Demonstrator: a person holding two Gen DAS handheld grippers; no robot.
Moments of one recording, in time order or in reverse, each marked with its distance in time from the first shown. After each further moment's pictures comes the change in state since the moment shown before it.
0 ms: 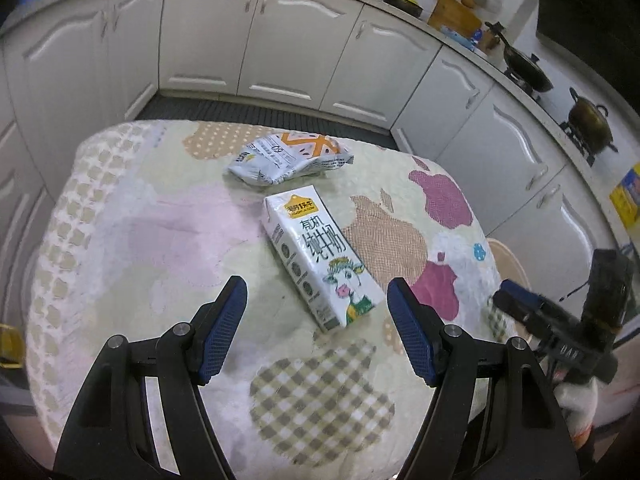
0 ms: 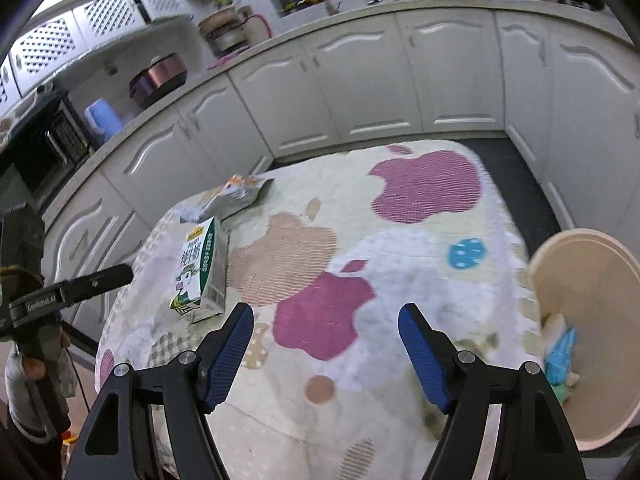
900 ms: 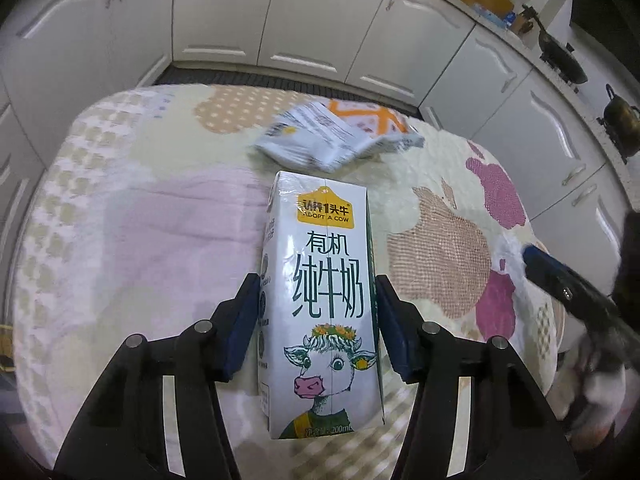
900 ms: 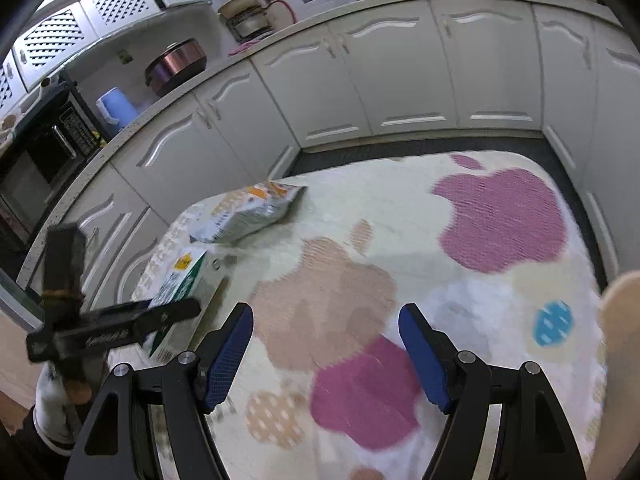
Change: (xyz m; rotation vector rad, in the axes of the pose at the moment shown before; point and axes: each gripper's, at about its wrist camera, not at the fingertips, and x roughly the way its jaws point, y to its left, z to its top) left arm 0.048 0.039 0.019 -0.025 0.089 0.068; right arm 0.061 0.025 0.045 -0.032 0.038 0.100
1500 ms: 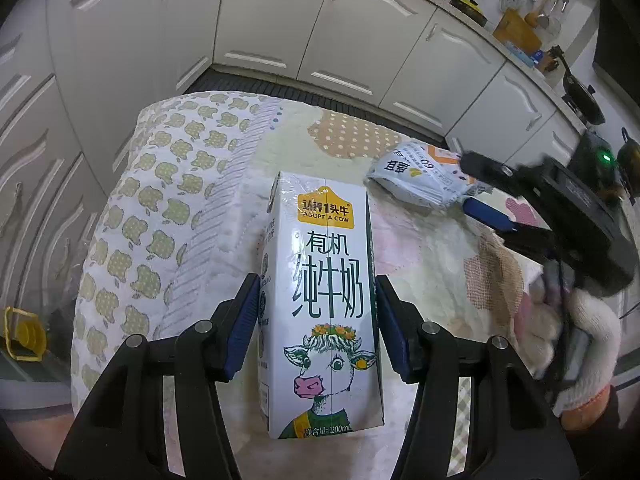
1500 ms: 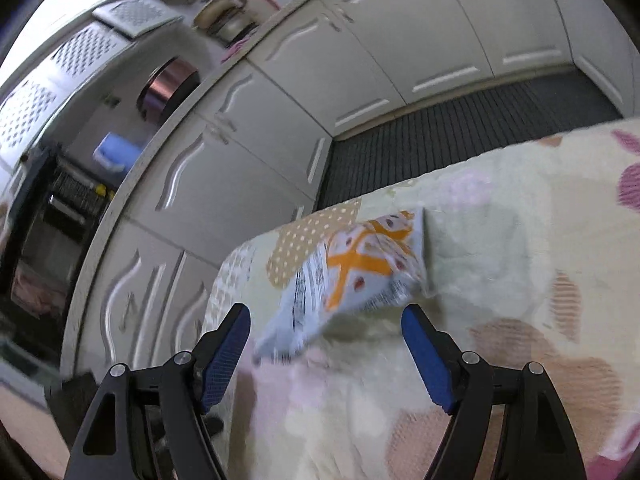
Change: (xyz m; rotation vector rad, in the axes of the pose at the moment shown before) left arm -0.026 0.078 0.000 -0.097 -0.051 0.030; right arm 0.121 0.050 0.061 0.277 0.046 0.189
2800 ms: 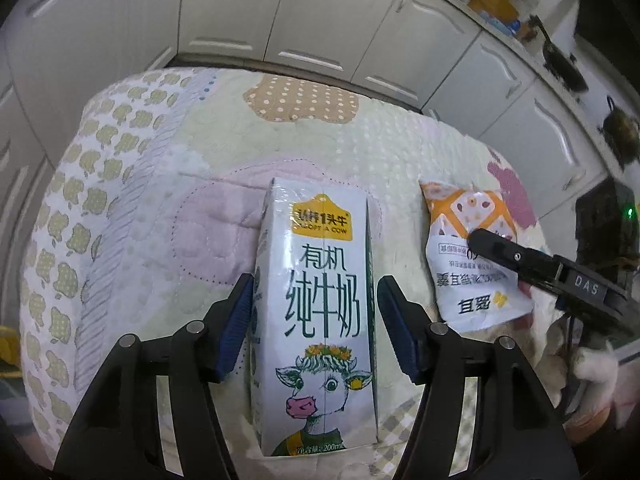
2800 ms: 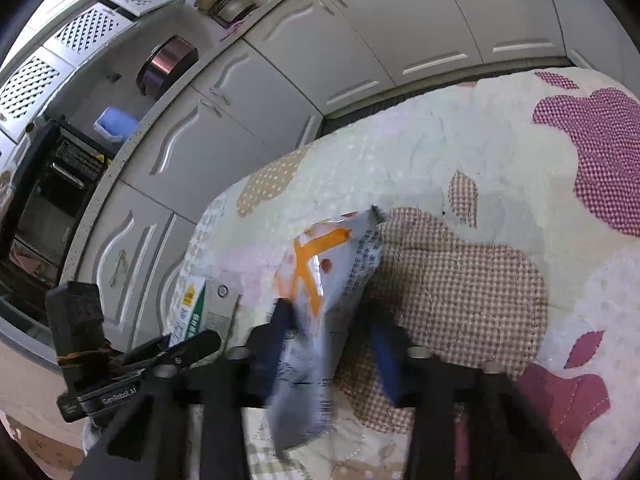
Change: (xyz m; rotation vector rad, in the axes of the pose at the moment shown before) left arm 0.035 -0.037 -0.006 0.103 0.065 -0.053; right arm -0.053 -0.045 -0.047 -0.084 0.074 -0.025
